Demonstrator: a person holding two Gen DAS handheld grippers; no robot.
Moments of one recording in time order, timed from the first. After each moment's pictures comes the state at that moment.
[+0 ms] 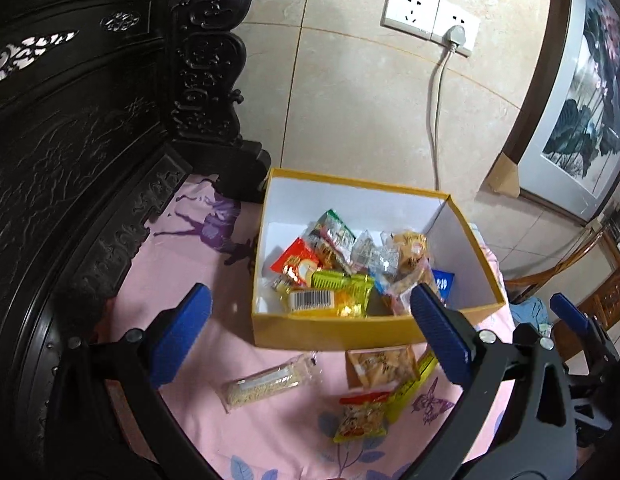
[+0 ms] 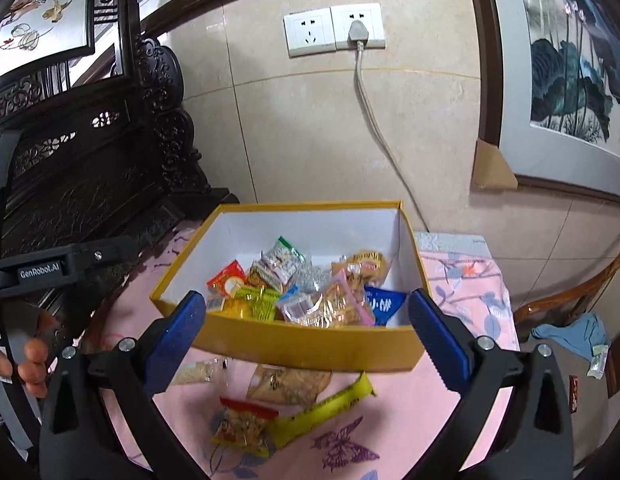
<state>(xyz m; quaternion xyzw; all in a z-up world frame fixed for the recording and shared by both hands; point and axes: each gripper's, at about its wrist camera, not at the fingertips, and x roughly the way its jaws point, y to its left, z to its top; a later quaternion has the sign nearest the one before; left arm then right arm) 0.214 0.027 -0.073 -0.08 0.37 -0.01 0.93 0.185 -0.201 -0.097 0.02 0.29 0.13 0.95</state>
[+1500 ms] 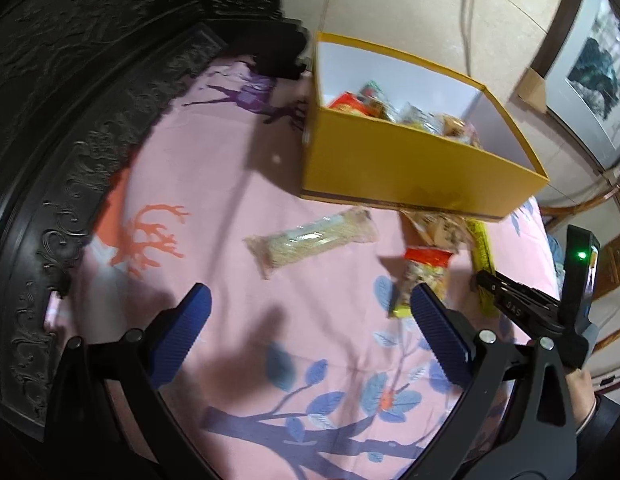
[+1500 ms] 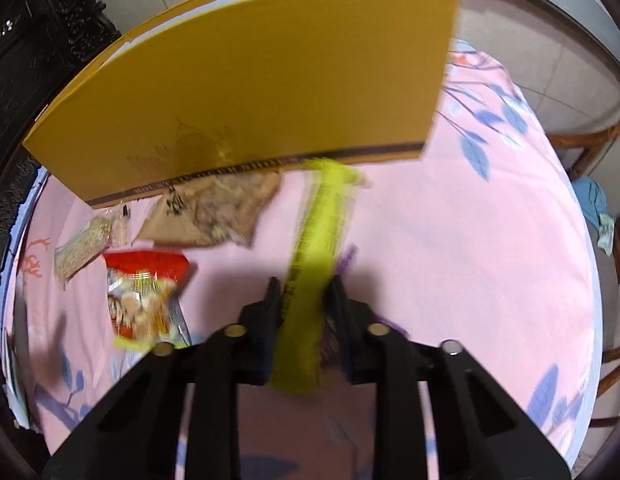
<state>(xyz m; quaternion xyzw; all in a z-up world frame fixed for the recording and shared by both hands) 0.146 0.052 -0.171 -0.08 0.49 0.00 0.87 0.186 -0.202 -0.263 0.06 0.51 0.06 0.86</state>
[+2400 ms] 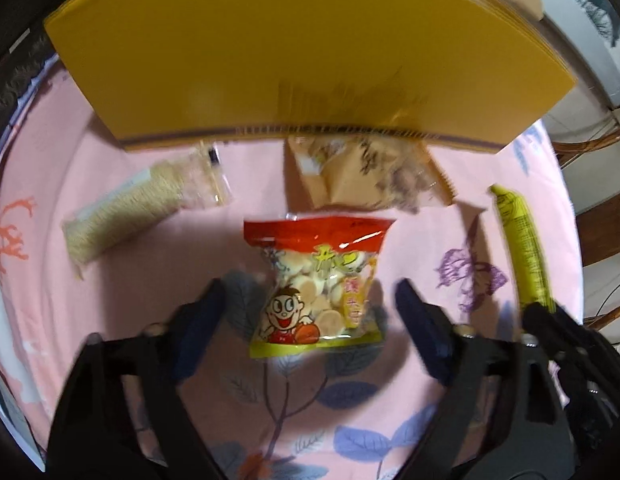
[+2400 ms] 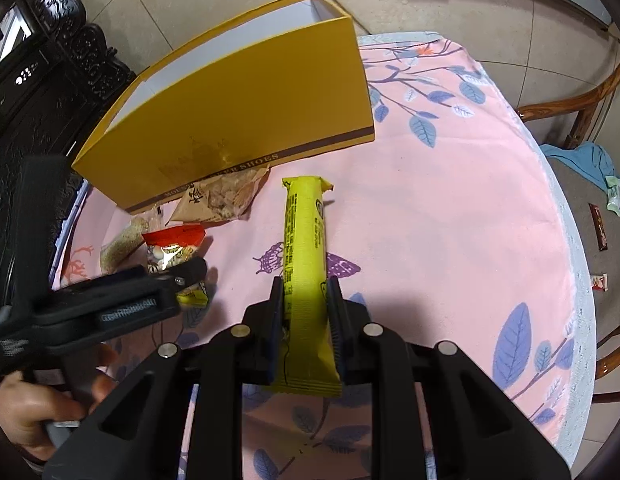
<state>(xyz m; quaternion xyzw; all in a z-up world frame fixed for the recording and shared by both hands) 0.216 -0.071 -0.268 -0.03 0.58 -0.03 0.82 0.150 -0.247 -0.239 0.13 0.49 0.08 0.86</state>
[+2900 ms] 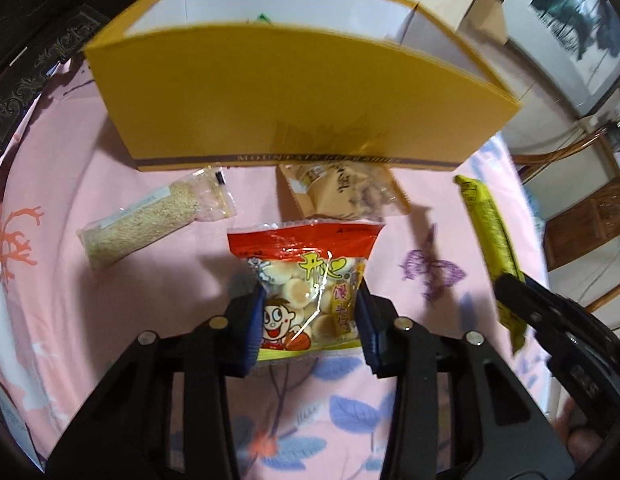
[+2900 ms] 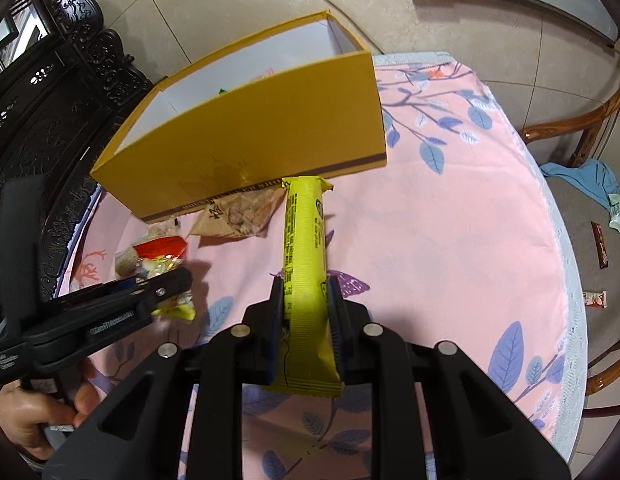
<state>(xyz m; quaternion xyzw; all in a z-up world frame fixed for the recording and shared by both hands) 0.188 -0.049 -0.222 -0.07 0.53 -0.09 0.84 0.147 -0.244 -0.217 0.12 0.47 0.10 0.87</state>
